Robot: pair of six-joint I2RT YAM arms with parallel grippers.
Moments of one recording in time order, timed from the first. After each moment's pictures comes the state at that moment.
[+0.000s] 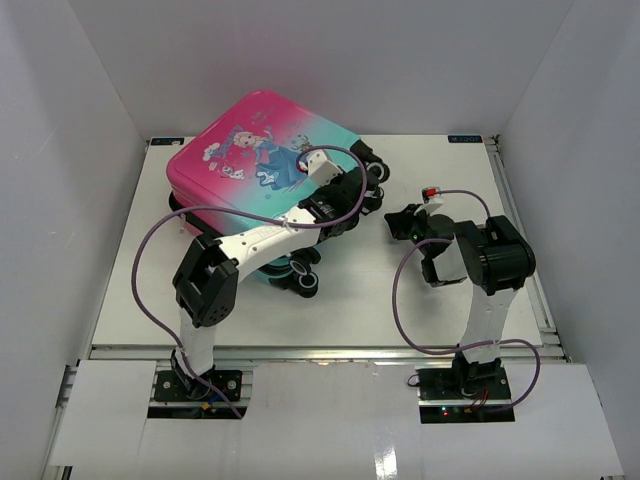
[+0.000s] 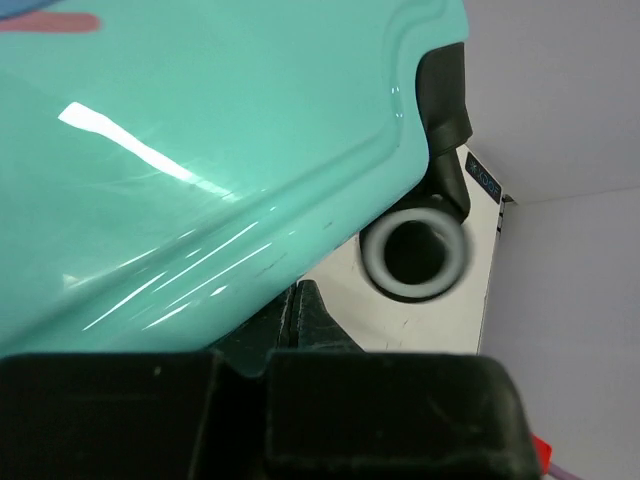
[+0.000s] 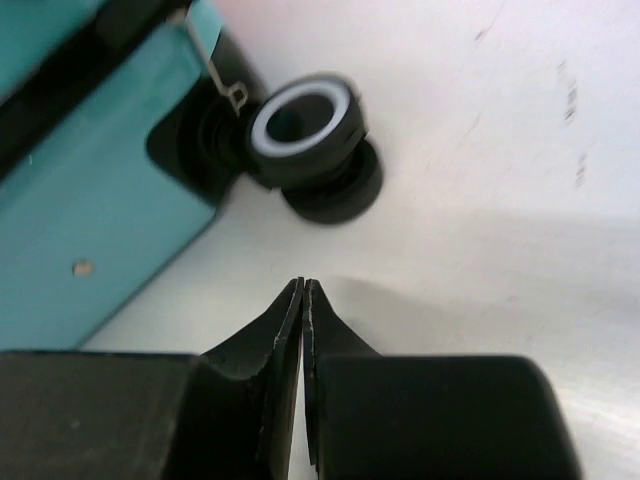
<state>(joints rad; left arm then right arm) -0.88 1.95 1.67 -0.30 -0.78 -1.21 0.21 1.98 0.59 1.25 -0.27 0.40</state>
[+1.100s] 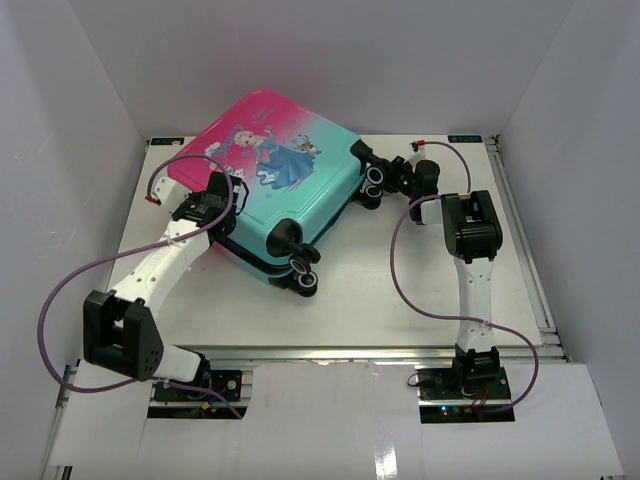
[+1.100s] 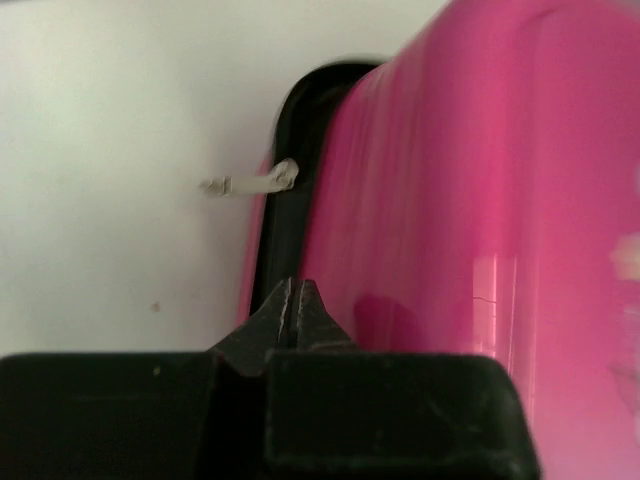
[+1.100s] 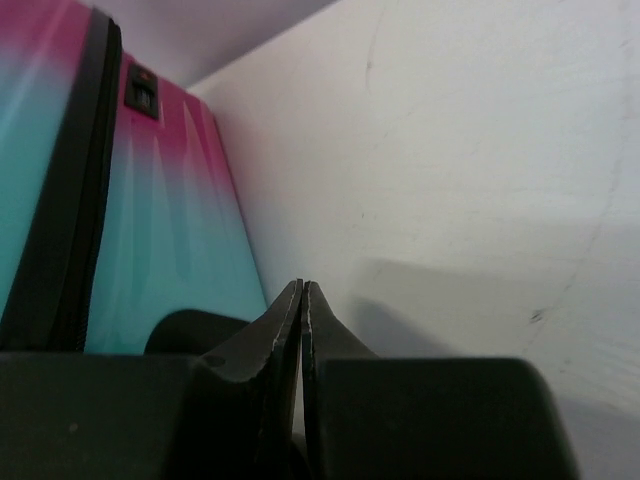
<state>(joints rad) -0.33 1.38 1.15 -0.68 -0.96 -1.27 0.16 2.43 1.45 0.85 -0.53 0.77</state>
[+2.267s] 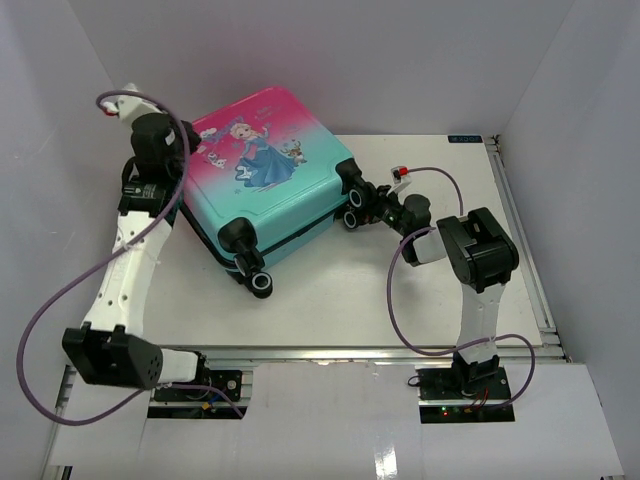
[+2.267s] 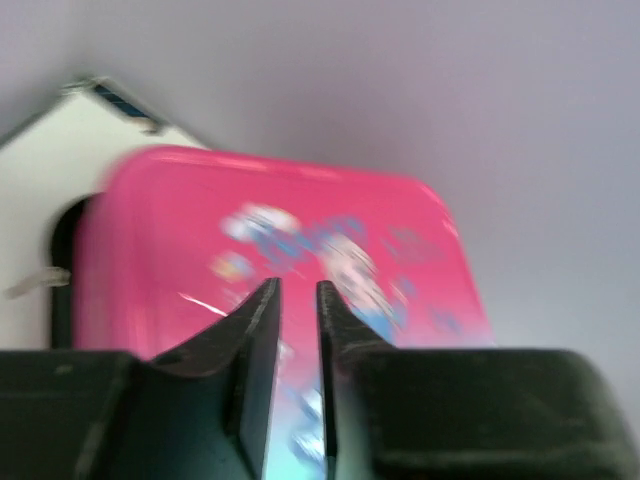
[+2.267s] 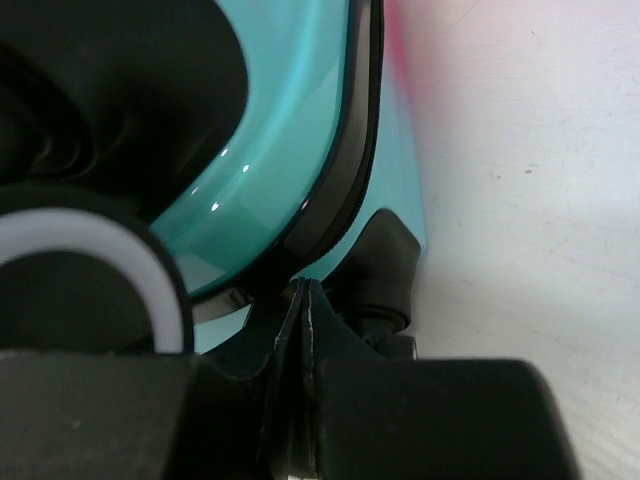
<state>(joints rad) -0.09 1.34 1.45 -0.25 -0.33 -0.59 0.35 2.05 0.85 1.16 -0.46 0.59</state>
